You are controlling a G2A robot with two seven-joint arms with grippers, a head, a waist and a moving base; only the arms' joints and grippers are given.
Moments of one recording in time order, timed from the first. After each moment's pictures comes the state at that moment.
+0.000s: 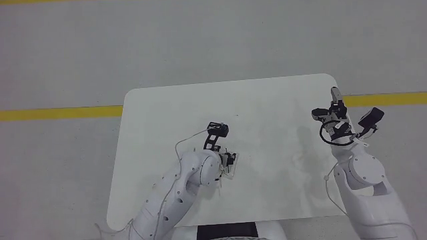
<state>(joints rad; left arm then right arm) 1.37 -1.42 -0.90 -1.68 1.19 0.34 -1.09 -1.73 -1.15 1.60 -1.80 0.42 0.00 0.00</state>
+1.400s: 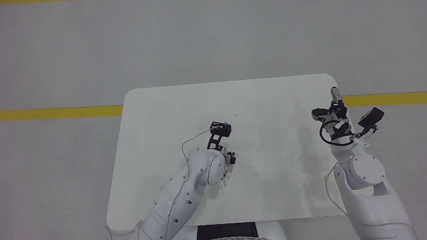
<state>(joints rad) 1.38 -1.50 -0.93 -1.66 1.31 0.34 -1.14 -1.73 -1.15 1.60 -1.80 0.42 0.00 0.00</state>
